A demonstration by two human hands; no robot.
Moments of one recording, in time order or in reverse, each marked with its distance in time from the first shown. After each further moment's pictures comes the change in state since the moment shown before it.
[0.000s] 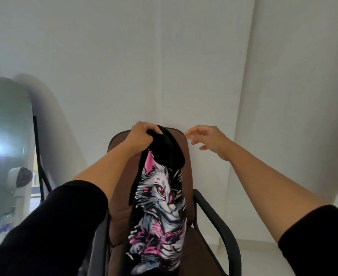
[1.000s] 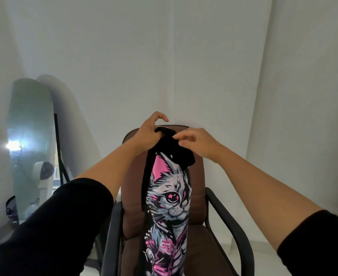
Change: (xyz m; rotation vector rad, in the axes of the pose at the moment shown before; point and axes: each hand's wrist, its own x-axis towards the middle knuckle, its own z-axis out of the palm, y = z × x) left_hand -0.010 -0.002 -0.013 -0.056 -0.088 0.039; right_hand 0.009 -0.010 0.049 -0.178 -0.069 -0.263
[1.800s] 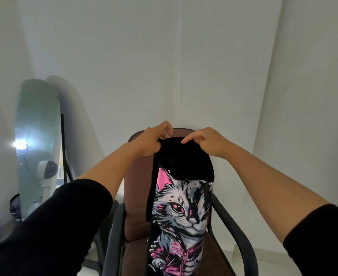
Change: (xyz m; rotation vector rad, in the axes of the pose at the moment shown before) left_hand -0.001 -0.011 -0.016 0.363 -0.182 0.036; right_hand 0.020 0.007 -0.016 -0.266 -0.077 0.014
